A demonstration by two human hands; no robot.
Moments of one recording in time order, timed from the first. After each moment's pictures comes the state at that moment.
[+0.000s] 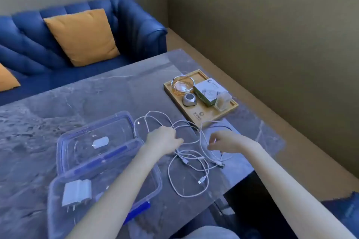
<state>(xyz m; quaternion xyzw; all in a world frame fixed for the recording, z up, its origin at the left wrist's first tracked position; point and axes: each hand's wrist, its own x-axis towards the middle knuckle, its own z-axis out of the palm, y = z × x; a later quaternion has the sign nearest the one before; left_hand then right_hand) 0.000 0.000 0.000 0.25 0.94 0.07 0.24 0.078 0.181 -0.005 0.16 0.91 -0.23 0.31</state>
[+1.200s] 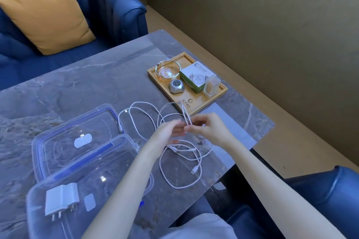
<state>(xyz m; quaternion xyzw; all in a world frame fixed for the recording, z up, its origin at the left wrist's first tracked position) 0.009 0.027 -0.028 0.01 0.68 0.58 0.44 0.084 0.159 -0.012 0.16 0.84 -0.52 0.02</state>
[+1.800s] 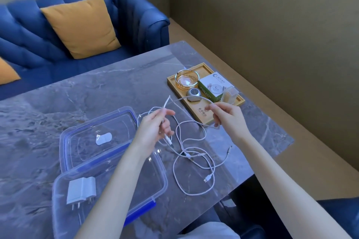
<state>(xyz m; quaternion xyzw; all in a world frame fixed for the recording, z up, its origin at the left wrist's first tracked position) -0.006 -0.032 0.019 0.03 0.64 0.71 0.28 0.060 0.160 0.015 0.22 0.75 -0.62 -0.11</state>
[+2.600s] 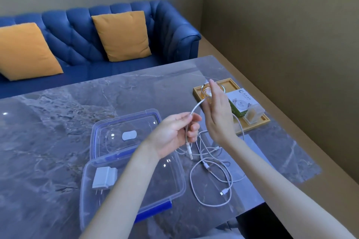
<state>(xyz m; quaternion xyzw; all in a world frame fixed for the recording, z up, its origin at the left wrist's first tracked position) 0.008 -0.060 0.062 0.10 0.49 0.77 0.39 0.004 0.092 0.017 -0.01 0.89 -0.34 -0.30</state>
